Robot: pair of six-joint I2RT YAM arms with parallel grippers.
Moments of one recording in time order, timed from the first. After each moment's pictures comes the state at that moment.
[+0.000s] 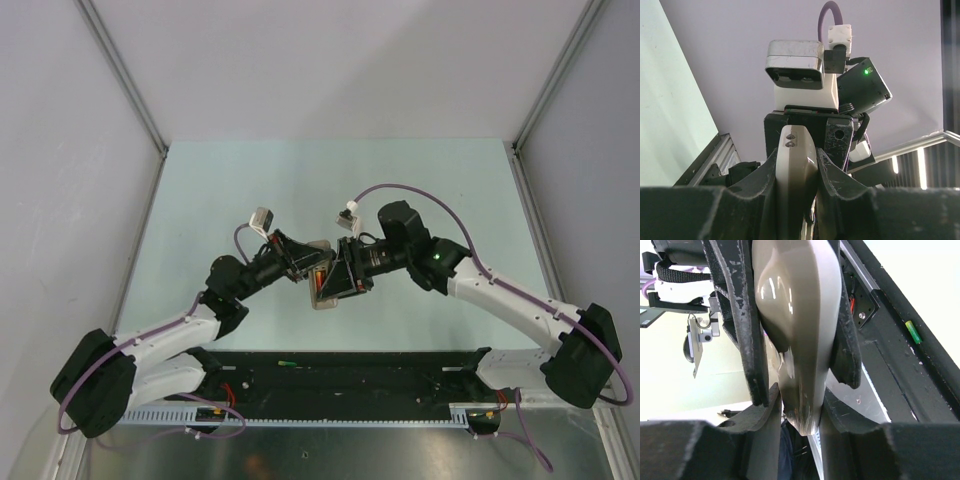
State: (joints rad) left arm -0.69 1.05 0.37 0.94 0.40 -1.49; right arm 0.80 1.26 1.01 -0.23 -0.83 0.91
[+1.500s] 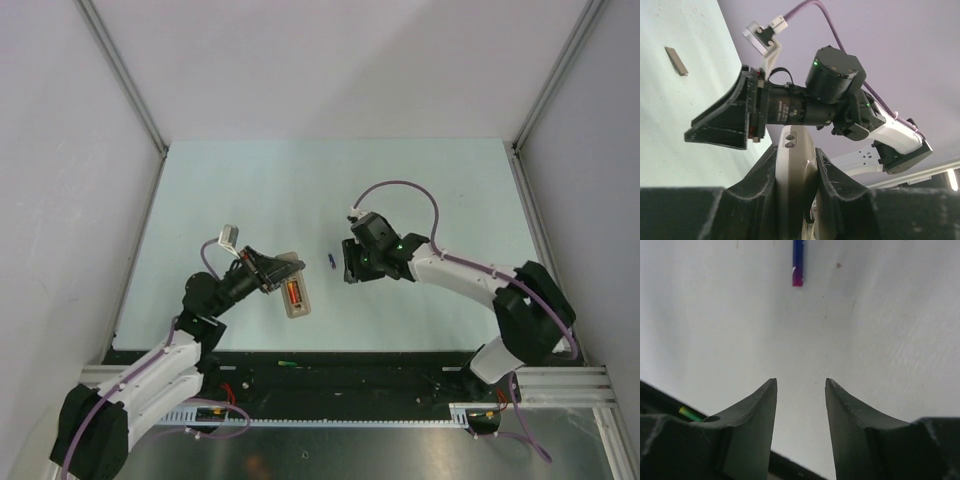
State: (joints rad) left arm -0.44 0.77 0.18 0.77 0.48 -1.32; right arm 0.78 1.52 1.02 -0.42 -0.01 0.52
